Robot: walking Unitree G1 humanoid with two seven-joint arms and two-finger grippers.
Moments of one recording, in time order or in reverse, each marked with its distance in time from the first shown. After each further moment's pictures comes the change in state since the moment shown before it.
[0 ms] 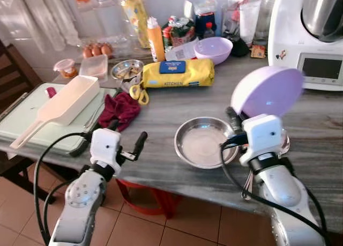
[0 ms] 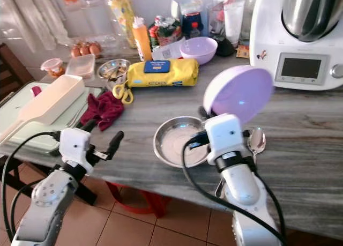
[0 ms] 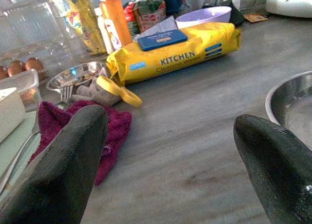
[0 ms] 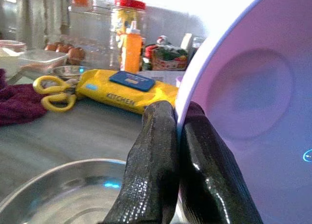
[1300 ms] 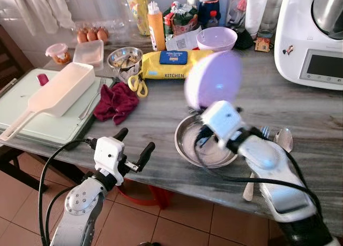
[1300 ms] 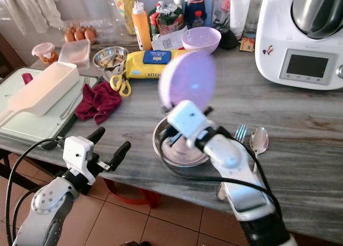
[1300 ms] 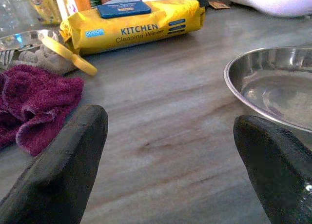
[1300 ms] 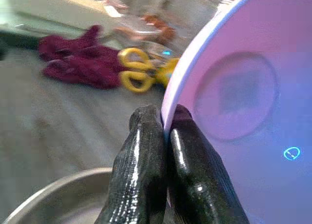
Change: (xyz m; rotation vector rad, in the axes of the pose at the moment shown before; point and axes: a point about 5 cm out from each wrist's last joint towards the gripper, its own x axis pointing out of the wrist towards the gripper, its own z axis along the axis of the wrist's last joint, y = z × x) left arm -0.010 -0.013 -0.008 -0.064 0.007 -0.125; right arm 0.053 0.022 0.006 -0.219 -0.010 0.512
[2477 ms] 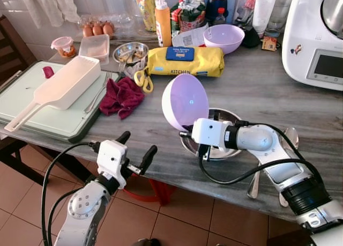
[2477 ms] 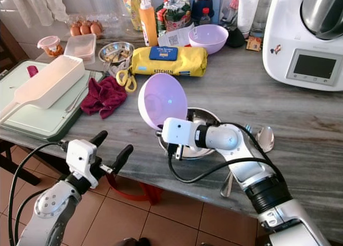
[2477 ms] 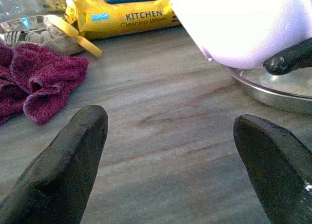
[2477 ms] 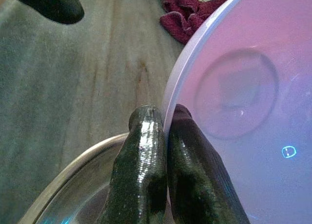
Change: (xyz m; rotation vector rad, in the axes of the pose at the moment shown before) left arm -0.002 -0.006 -0.005 -0.008 0.018 0.001; right arm 0.016 -0.008 -0.034 -0.258 0.083 0.464
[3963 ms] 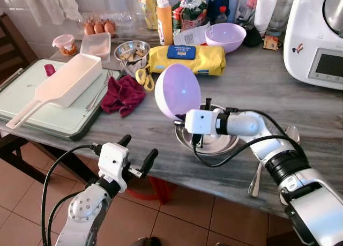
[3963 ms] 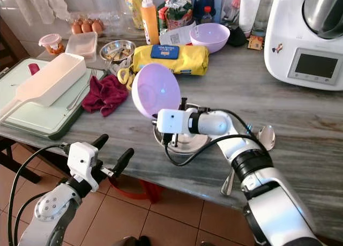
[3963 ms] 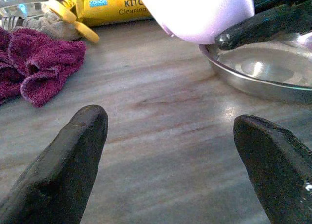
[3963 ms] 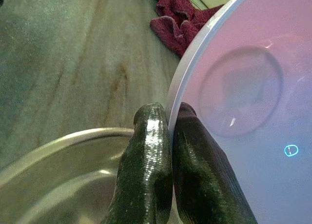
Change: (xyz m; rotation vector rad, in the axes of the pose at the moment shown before) left arm -0.004 -0.005 -0.002 -0.007 0.031 0.000; right arm 0.025 -0.026 -0.008 -0.116 -0.034 -0.009
